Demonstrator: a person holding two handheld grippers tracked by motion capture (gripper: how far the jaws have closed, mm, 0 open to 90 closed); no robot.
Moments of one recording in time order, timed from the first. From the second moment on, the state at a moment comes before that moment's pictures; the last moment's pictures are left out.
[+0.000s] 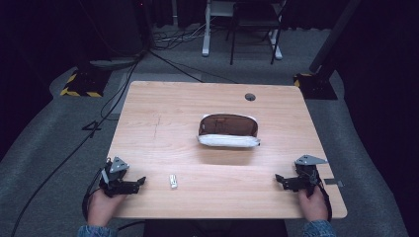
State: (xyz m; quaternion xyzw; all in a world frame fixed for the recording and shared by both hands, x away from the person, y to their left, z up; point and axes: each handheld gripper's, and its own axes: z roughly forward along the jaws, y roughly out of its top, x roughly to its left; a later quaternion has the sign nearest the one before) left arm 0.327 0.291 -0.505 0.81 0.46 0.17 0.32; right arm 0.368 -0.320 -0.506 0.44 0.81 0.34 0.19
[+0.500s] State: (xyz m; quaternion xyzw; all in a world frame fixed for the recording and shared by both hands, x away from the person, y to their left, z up) left arm 0.321 0.286 -0.504 0.81 0.46 0.17 0.32; right arm 0.368 -0.320 -0.506 0.44 0.81 0.34 0.19
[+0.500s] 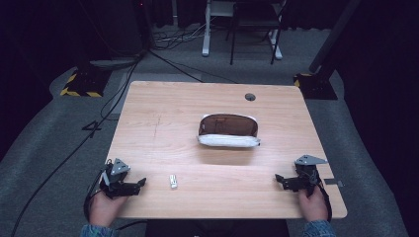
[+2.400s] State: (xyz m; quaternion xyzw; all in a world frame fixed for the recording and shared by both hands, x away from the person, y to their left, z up) left arm 0.318 0.191 -0.491 0.87 0.31 0.11 0.37; right arm 0.368 -0.317 -0.506 0.45 0.81 0.34 0.19
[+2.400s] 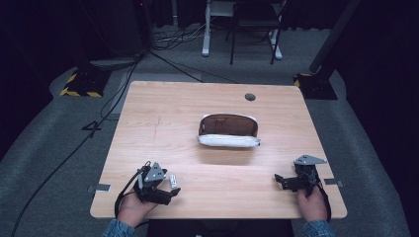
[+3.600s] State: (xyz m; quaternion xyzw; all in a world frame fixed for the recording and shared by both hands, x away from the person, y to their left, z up) left arm 0.326 0.185 -0.497 0.89 0.29 0.11 0.34; right arm 0.368 -0.317 -0.506 0.44 0.81 0.34 0.19
